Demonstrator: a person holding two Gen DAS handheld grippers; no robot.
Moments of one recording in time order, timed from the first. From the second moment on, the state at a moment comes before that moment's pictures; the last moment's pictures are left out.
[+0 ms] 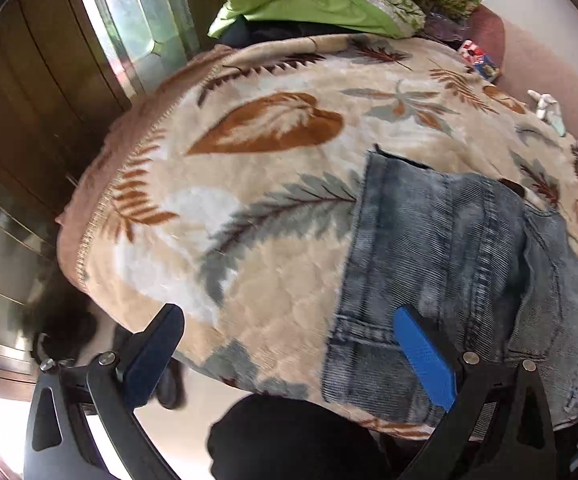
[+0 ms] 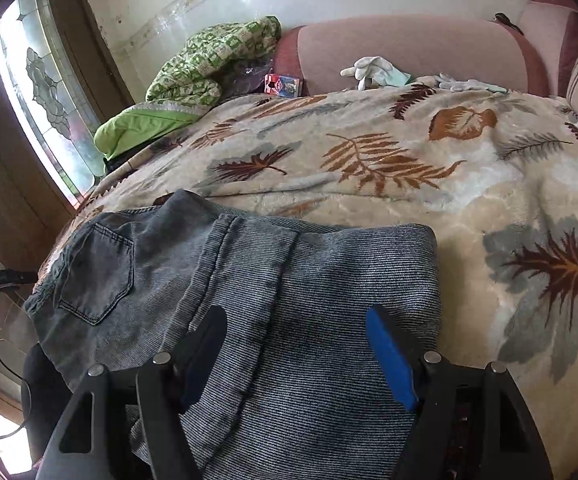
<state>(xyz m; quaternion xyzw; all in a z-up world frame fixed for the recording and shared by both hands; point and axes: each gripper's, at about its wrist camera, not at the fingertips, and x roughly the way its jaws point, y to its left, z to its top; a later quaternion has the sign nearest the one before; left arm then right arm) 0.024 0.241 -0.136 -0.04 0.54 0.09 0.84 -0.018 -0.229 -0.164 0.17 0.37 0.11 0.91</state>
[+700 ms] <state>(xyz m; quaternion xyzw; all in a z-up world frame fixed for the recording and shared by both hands) 0.042 0.222 -0.180 -0.17 0.57 -0.01 0.81 -0.018 -0.230 -0.167 0.17 0.37 0.11 0.91</state>
